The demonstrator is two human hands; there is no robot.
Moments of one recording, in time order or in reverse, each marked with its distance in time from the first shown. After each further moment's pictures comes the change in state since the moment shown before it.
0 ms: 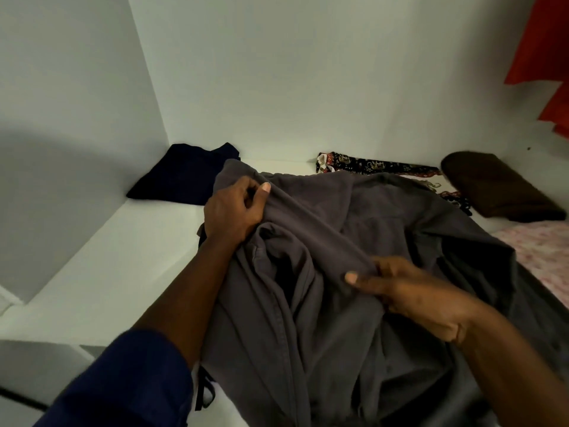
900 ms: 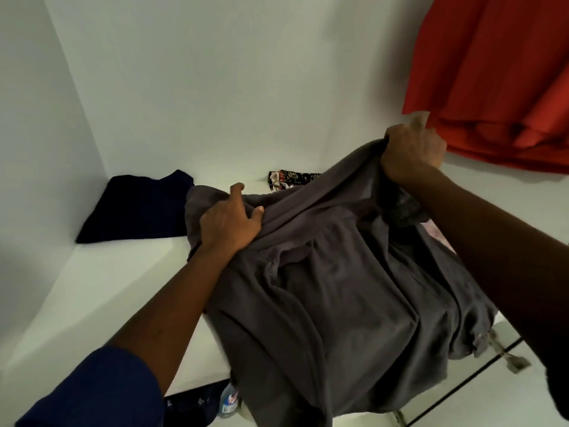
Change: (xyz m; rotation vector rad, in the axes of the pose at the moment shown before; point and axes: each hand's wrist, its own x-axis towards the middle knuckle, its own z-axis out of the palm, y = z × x) left_hand 0.034 0.020 -0.003 0.120 -0.350 0.063; right_hand 0.013 -0.158 -0.049 -1.327 1.478 0.139
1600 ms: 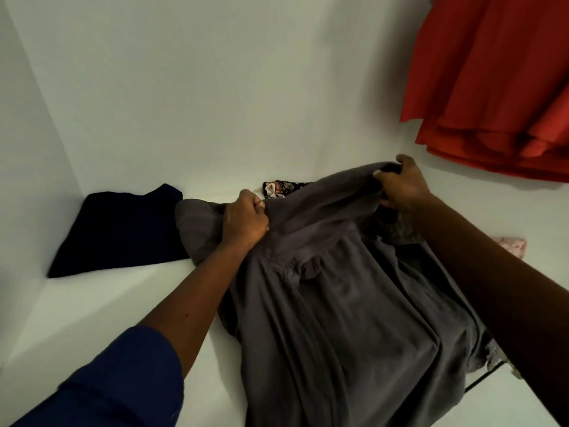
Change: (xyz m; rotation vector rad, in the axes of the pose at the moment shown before) left_hand 0.062 0.007 0.042 -0.516 -0.053 -0.055; right_hand -0.005 -0.003 0.054 0.962 -0.252 0.418
